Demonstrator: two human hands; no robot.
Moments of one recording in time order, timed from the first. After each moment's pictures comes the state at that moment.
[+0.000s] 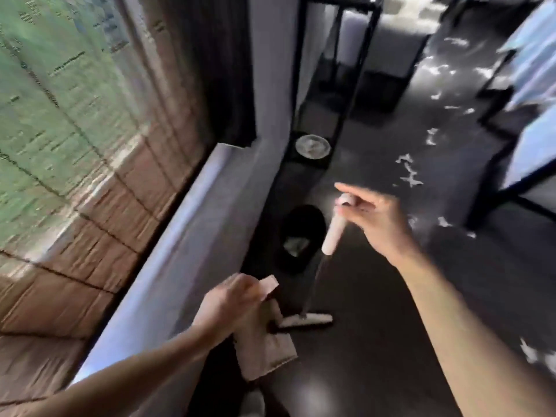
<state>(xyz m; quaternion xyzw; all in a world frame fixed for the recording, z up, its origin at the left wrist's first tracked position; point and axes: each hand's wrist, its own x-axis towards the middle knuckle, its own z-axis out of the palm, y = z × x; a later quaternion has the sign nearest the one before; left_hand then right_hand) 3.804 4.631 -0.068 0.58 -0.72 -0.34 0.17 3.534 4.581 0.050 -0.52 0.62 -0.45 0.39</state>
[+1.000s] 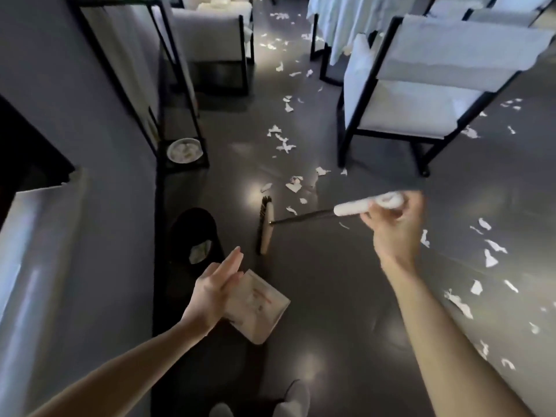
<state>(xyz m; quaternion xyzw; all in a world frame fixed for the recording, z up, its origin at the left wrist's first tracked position) 3.598 4.668 -0.074 0.42 -0.70 -0.55 0.17 3.329 4.790 0.021 -0.18 0.76 -0.63 0.05</state>
